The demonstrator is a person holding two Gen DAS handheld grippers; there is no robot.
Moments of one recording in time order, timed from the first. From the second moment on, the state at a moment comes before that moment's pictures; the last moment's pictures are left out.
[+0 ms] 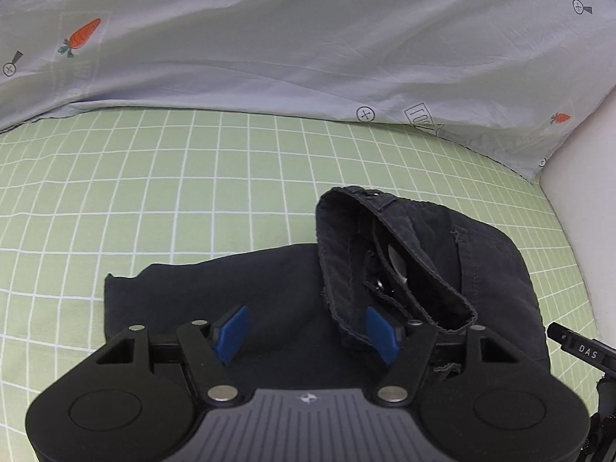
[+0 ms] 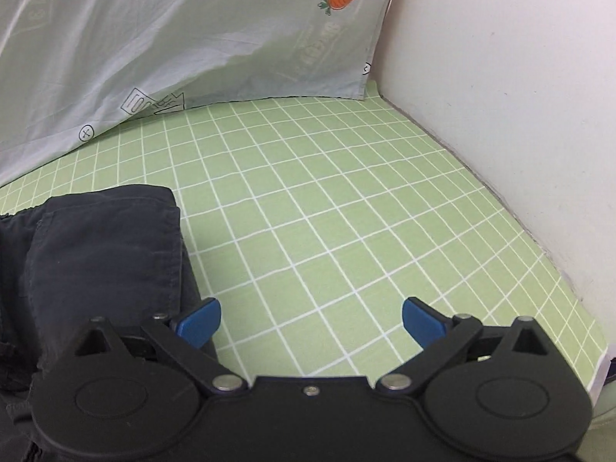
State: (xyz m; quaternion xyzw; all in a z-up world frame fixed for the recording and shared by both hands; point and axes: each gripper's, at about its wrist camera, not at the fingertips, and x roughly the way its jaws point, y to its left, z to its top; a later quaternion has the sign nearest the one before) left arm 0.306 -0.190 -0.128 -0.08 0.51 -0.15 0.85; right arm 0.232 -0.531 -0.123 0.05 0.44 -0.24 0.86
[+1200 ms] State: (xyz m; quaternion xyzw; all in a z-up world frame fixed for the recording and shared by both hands) left arm 0.183 -0.032 -0.153 -0.19 0.52 0.01 0.83; right arm 0.227 -0.465 -0.122 -0.03 0.45 -0.16 0.88
